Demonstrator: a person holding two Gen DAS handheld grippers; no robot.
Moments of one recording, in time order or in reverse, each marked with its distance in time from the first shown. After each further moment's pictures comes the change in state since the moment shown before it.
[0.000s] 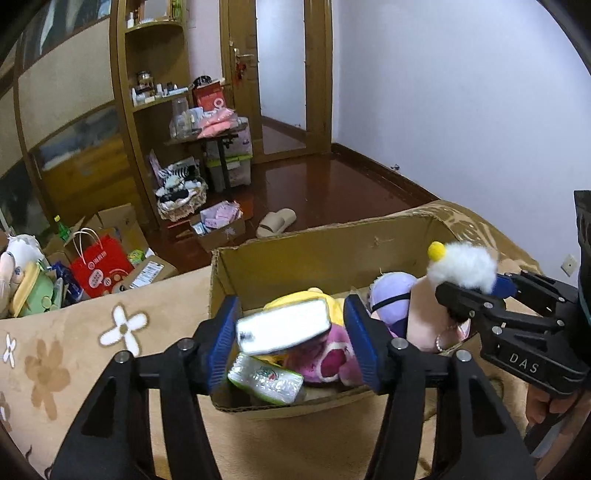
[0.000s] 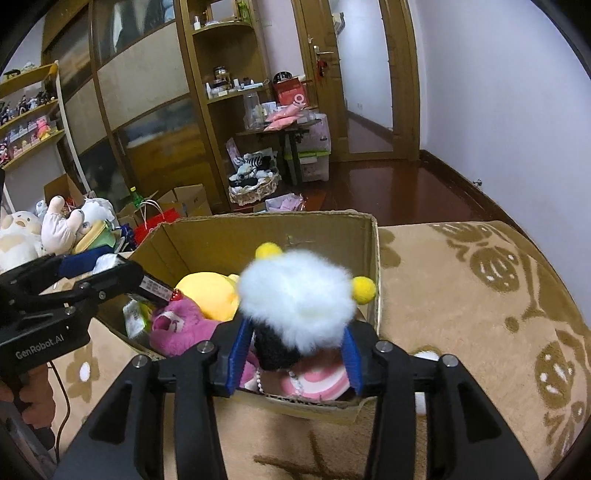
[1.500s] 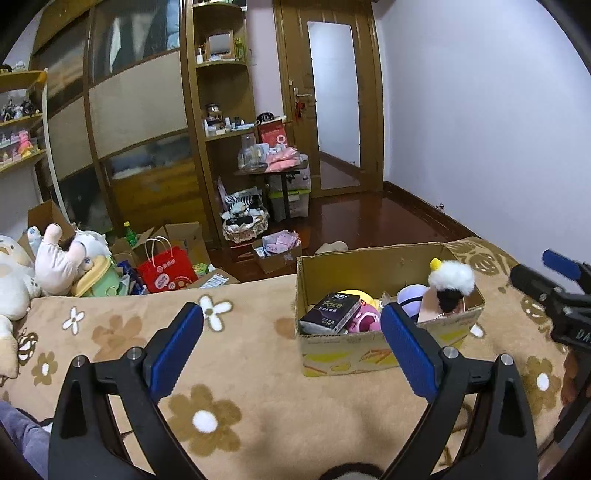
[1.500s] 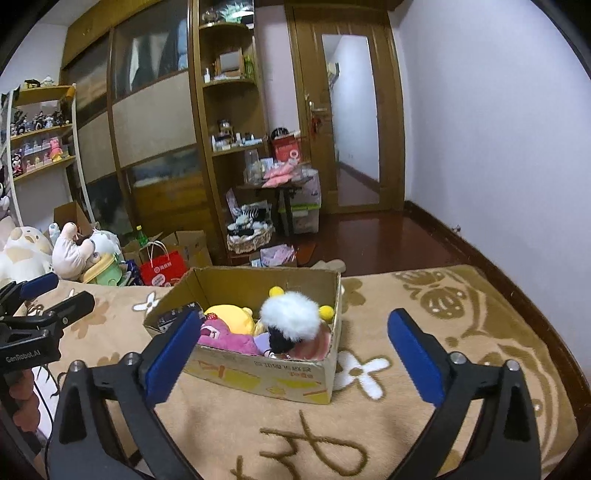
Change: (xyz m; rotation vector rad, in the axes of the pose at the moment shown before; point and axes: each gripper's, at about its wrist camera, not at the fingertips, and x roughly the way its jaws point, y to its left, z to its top) left arm -0.140 0.005 -0.030 -0.081 -0.148 0.220; right arm -0.130 0.012 -0.008 -0.027 -0.223 -0.051
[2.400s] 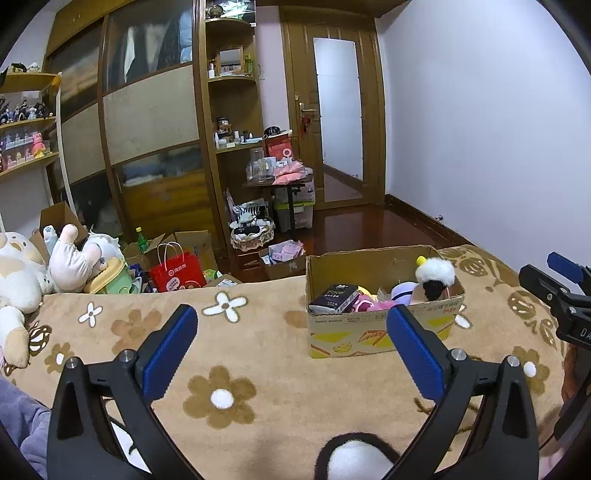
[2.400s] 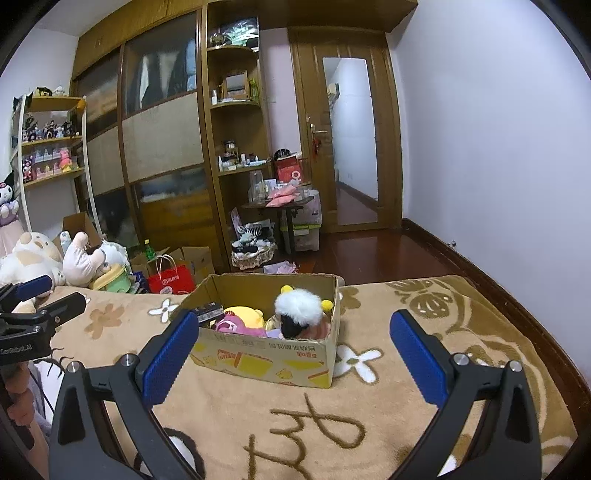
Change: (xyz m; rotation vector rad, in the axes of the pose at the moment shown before) left arm -0.059 0.013 -0.018 -0.019 -0.047 0.009; right arm -0.058 0.004 -0.016 -0.002 -0.076 0.007
